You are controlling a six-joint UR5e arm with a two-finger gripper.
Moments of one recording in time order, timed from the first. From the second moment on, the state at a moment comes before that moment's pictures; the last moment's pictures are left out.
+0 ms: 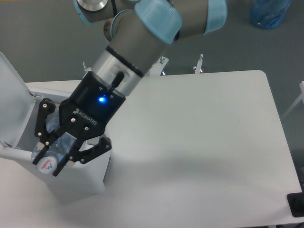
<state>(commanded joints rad) 2.30 -1.92 -1.28 -0.84 0.66 0.27</state>
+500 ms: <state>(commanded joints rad) 2.31 -1.87 -1.38 -0.84 0.66 0.44</state>
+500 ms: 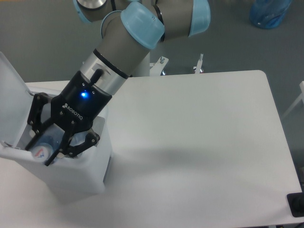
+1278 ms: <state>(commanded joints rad) 2.46 -1.88 -1.34 -0.84 0.68 0.53</state>
